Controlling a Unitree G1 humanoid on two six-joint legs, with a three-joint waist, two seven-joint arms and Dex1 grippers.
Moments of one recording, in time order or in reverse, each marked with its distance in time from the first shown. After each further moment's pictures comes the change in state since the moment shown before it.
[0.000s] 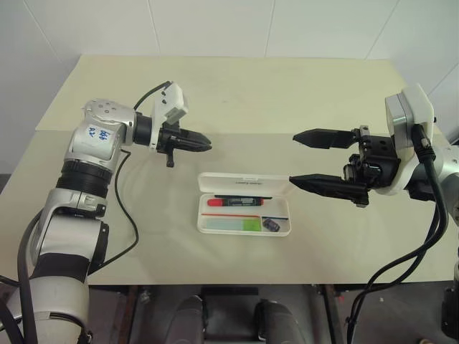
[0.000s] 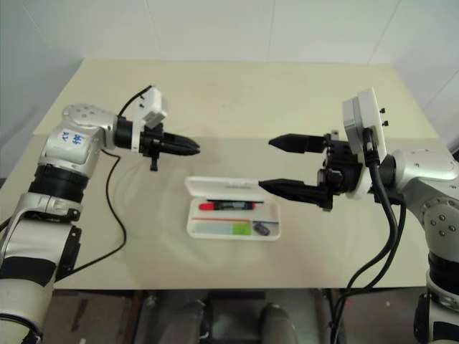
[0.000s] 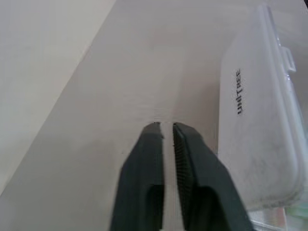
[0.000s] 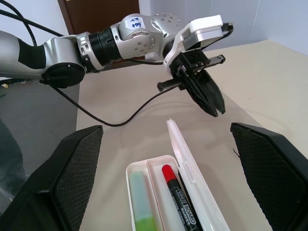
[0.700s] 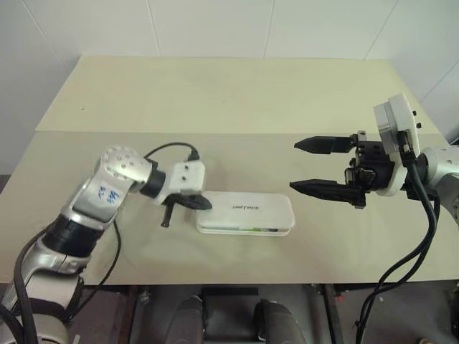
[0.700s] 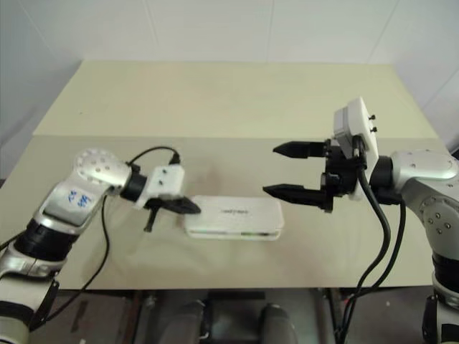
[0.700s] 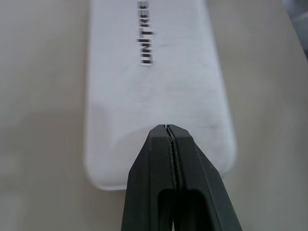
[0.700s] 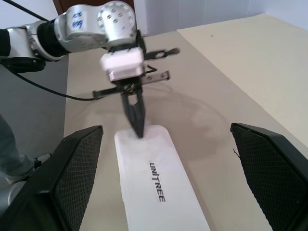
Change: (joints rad) left arm 0.417 0.158 -0.120 -0.707 0.106 0.092 0.014; right arm 0.007 -0.052 0.052 0.030 -0.091 -0.019 0.043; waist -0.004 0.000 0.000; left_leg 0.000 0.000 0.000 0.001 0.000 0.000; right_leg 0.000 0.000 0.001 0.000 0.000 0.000
